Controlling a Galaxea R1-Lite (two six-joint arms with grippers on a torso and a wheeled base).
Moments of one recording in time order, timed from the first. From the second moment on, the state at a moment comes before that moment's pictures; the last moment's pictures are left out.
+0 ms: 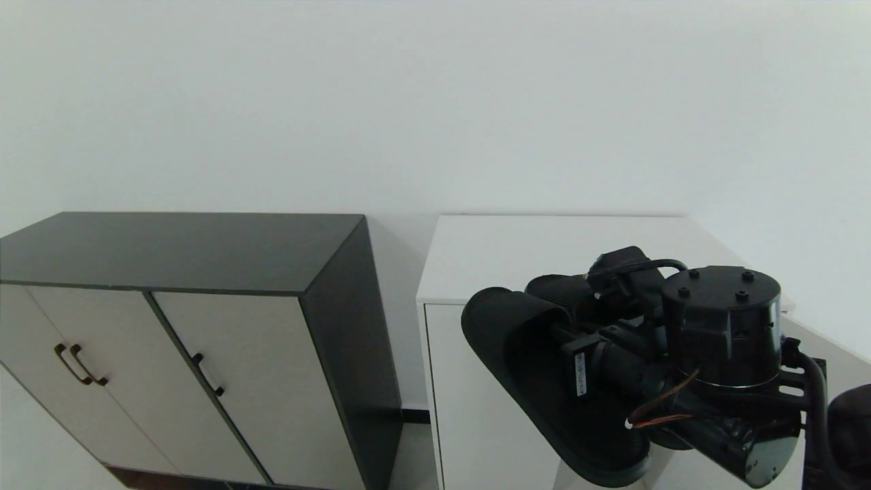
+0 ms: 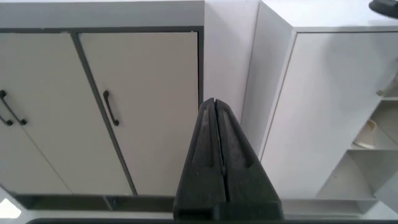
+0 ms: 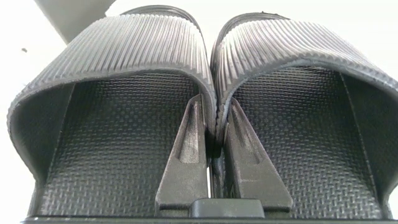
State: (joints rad) left arm 0.00 0.00 0.00 0.00 0.00 0.01; right arm 0.85 1.64 -0.72 -0.63 -0.43 0.13
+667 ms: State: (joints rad) left arm 0.00 0.00 0.00 0.00 0.00 0.02; right arm 0.87 1.64 -0.71 -0.64 -0.42 0.13
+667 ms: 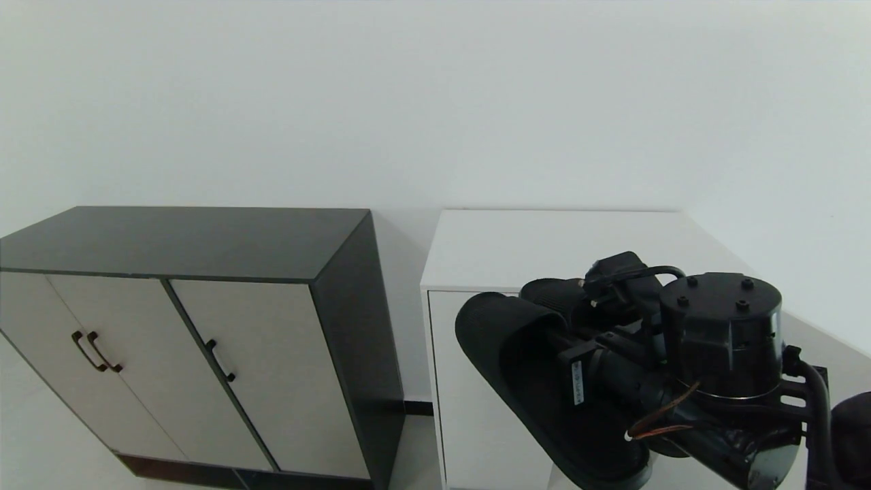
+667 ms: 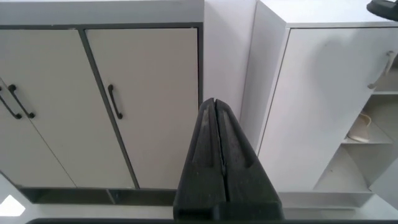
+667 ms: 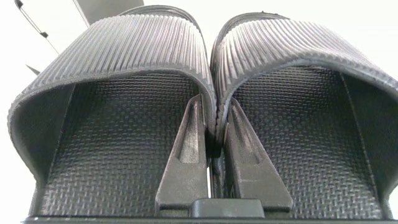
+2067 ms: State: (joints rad) left arm 0.00 0.00 0.00 0.00 -0.01 0.02; right arm 0.87 1.64 -0.63 -0.73 -0.40 0.08
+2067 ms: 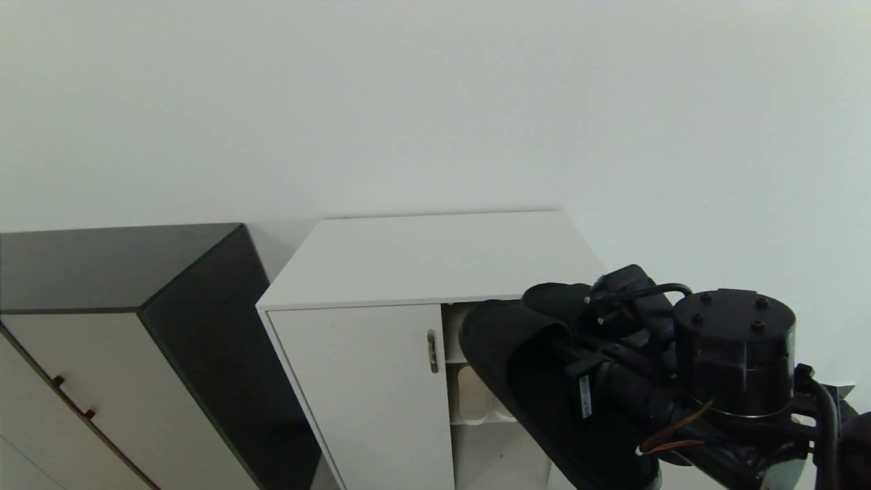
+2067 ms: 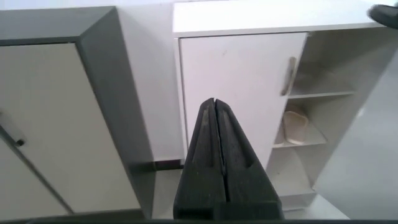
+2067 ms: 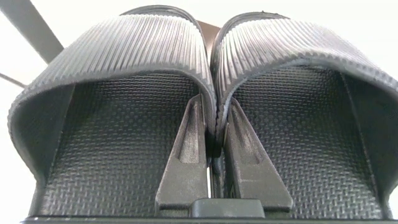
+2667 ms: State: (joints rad) left arm 0.00 0.00 0.00 0.00 -0.01 0.02; right arm 0.88 1.64 -0.61 -0.73 -0.37 0.08
